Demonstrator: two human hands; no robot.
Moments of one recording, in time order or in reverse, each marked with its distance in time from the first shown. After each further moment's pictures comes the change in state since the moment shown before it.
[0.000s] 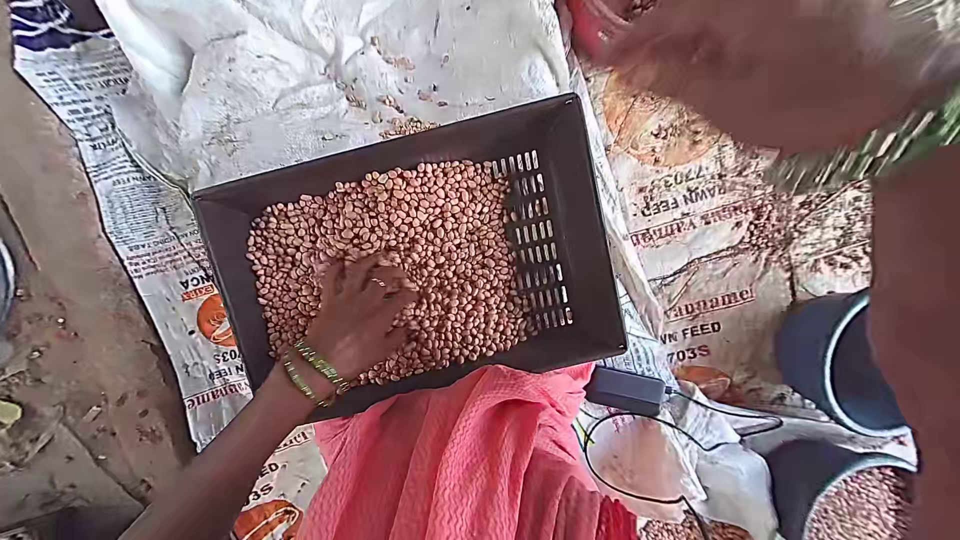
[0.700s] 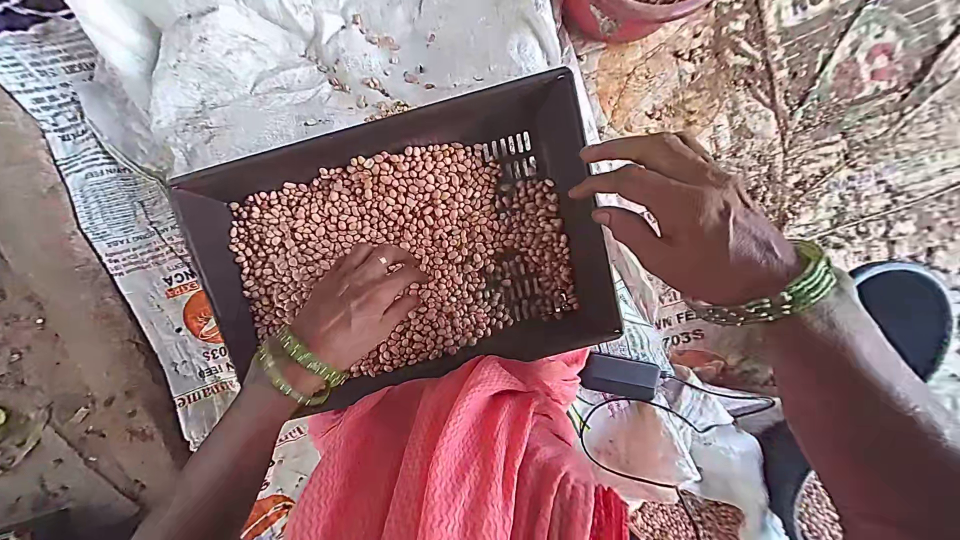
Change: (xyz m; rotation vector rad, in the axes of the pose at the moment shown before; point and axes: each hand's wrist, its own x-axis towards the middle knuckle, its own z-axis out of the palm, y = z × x) left_hand 0.010 0.013 -0.023 -0.115 0.099 0.156; right_hand -0.077 -0.015 0.085 -0.020 0.197 -0.108
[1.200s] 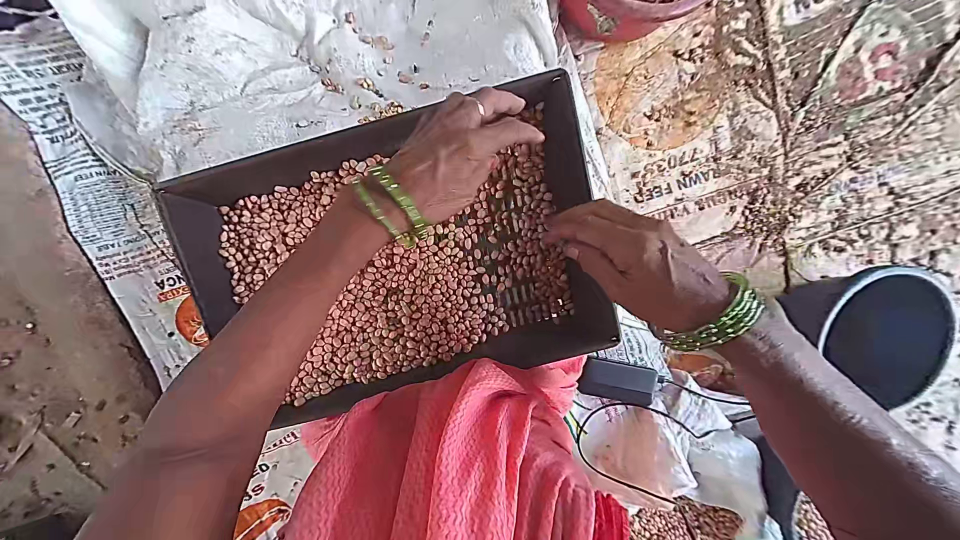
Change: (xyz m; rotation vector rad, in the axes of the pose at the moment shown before) left_hand 0.159 0.013 -0.035 -0.154 0.151 0.221; right_hand -0.014 -0.001 0.032 0.162 -0.050 0.051
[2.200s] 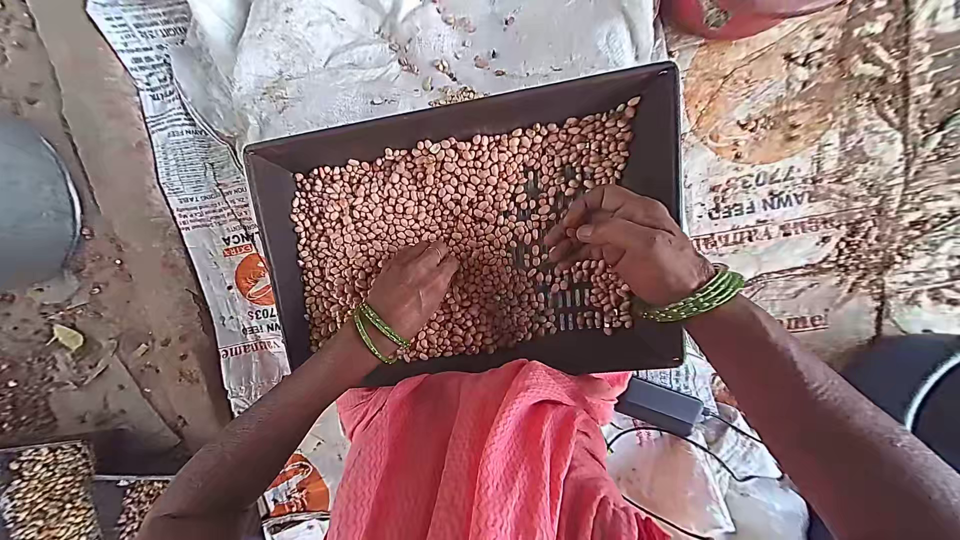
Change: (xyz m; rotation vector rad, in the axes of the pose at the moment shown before) left_hand -0.168 0.004 0.050 0.310 0.001 -0.271; right_hand 0.052 -0.012 0.045 0.949 -0.079 0.433
